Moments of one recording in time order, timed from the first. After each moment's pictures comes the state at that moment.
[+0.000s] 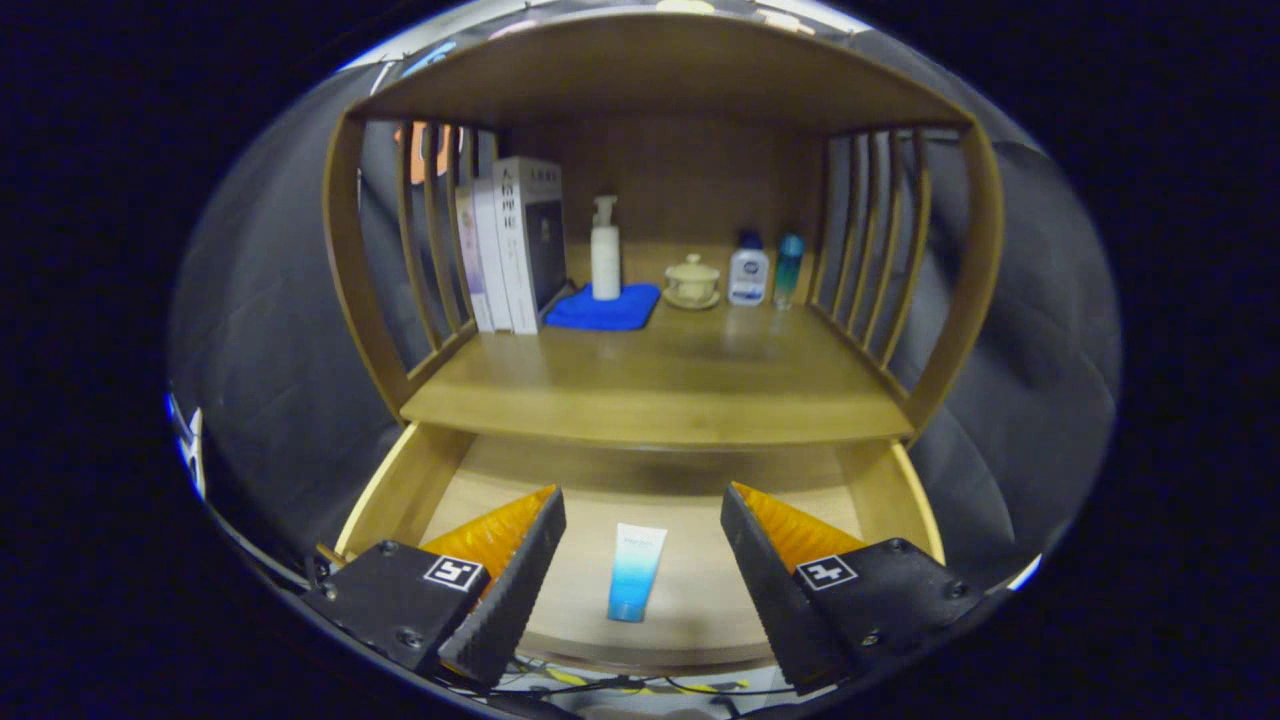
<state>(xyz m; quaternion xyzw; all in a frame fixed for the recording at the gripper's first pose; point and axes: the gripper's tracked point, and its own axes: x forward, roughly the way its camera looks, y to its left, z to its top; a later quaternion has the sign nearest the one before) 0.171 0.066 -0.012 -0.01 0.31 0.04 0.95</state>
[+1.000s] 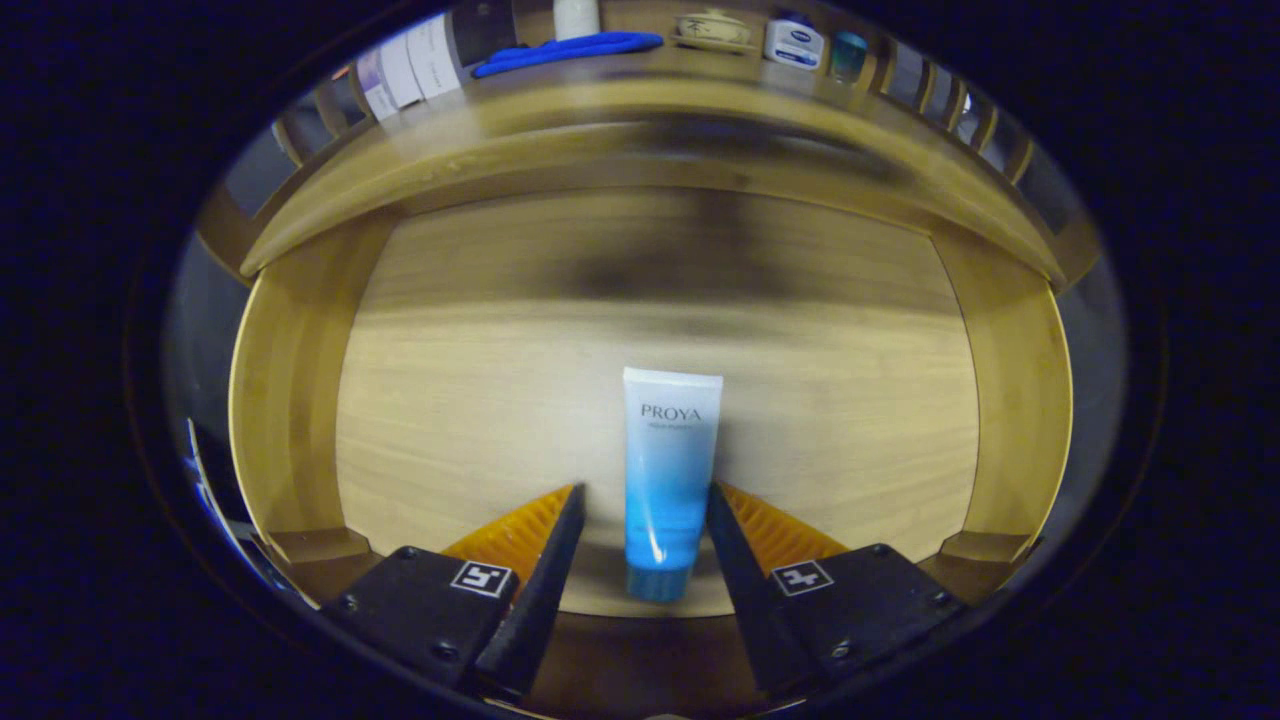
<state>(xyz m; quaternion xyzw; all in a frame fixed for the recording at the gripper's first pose) 0.166 0.067 -0.162 0.01 0.59 -0.01 0.81</state>
